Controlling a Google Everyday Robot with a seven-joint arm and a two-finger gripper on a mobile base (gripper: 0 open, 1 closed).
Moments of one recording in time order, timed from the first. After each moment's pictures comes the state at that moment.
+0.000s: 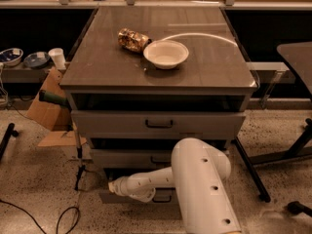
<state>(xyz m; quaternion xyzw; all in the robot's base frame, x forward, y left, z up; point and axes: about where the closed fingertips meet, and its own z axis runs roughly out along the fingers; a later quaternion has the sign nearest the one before) 0.599 0.212 0.196 -0.18 0.90 0.29 0.27</state>
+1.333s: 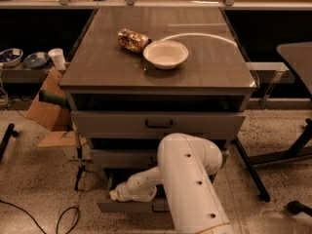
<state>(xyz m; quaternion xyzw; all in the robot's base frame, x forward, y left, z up) 0.559 0.202 0.169 -0.22 0.92 0.28 0.19</state>
